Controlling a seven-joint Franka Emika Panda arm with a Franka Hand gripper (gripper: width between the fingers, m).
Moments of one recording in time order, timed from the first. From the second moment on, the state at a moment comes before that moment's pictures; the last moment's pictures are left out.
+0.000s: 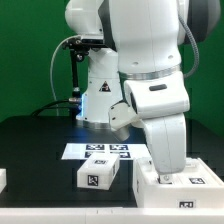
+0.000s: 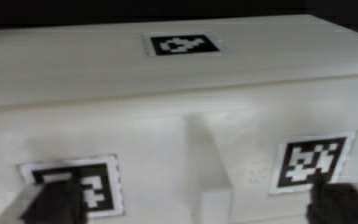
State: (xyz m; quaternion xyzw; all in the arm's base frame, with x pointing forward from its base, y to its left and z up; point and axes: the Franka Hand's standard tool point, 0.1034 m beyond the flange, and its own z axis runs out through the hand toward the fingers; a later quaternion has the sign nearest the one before) arm 0.595 0.052 0.061 -0.71 -0.69 -0.01 0.12
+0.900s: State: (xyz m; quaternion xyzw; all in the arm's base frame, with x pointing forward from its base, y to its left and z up) arm 0.591 0.052 0.063 -0.71 -0.69 0.00 0.13
